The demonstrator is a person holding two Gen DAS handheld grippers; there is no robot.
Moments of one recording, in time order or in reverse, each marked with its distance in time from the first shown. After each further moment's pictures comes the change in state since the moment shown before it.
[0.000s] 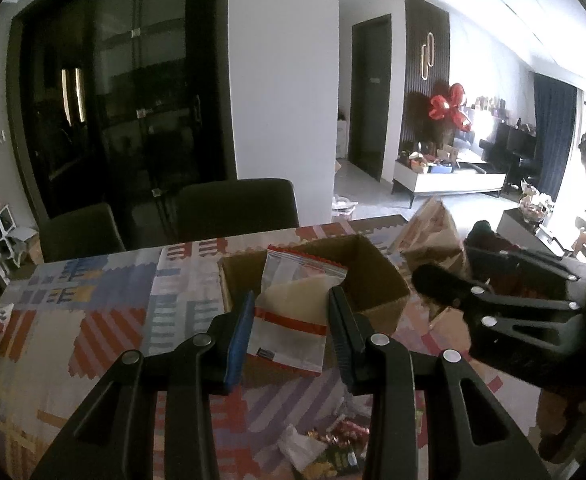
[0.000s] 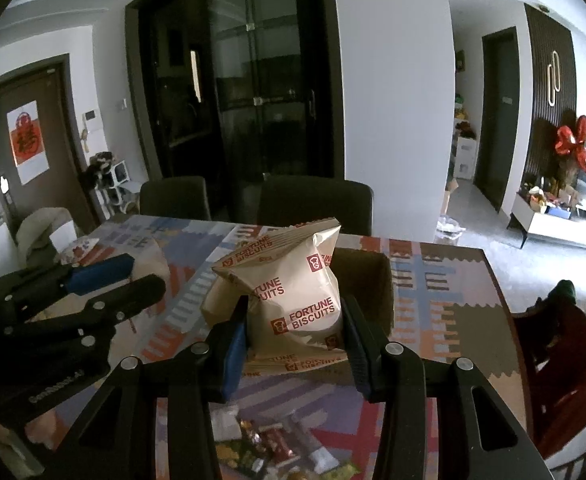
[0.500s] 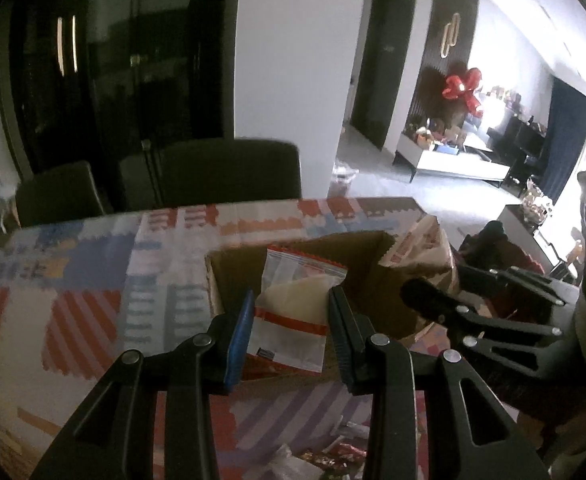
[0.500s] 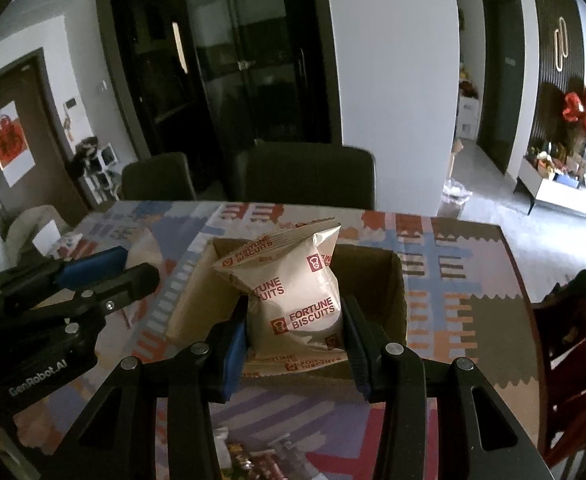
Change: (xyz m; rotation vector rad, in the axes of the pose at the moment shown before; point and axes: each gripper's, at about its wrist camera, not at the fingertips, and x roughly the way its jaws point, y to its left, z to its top) left arm 0.093 0.024 0.037 -0.103 0.187 -0.047; right arm 0.087 -0.025 0.026 0.048 0.163 0.007
